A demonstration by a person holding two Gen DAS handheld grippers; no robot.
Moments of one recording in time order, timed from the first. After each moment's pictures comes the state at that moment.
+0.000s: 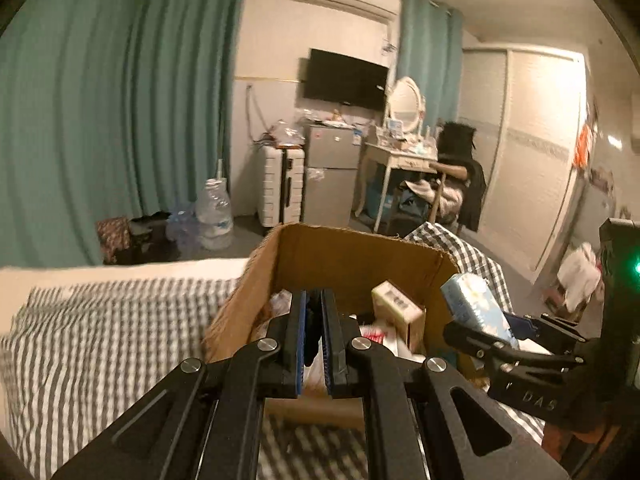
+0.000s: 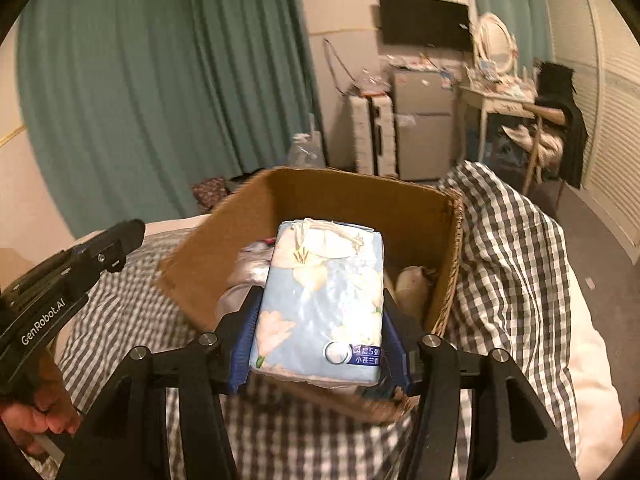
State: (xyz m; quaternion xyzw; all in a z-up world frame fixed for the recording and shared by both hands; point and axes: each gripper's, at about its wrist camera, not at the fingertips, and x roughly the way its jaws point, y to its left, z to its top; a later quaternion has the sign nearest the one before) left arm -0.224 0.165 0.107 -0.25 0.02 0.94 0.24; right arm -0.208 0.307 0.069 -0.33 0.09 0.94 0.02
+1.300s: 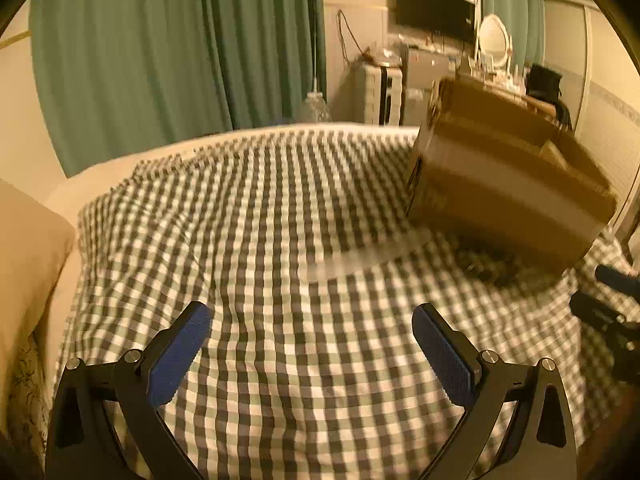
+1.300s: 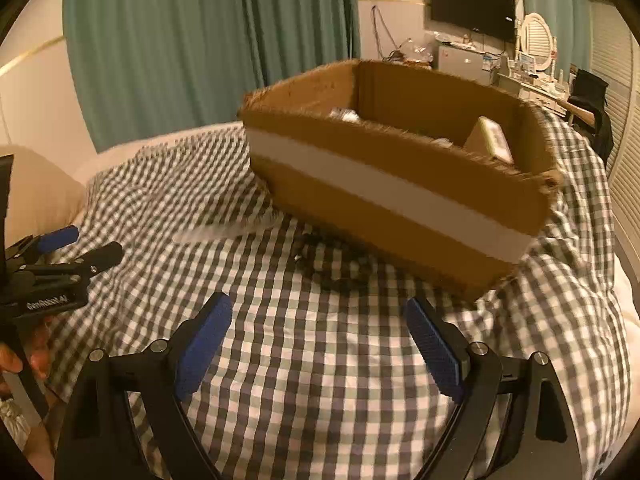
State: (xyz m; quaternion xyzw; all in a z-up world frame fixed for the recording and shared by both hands) left arm -0.163 -0.002 -0.030 -0.37 0.06 0.92 0.08; right arm -0.133 0.186 -0.038 -0.37 0.02 0.93 -0.03
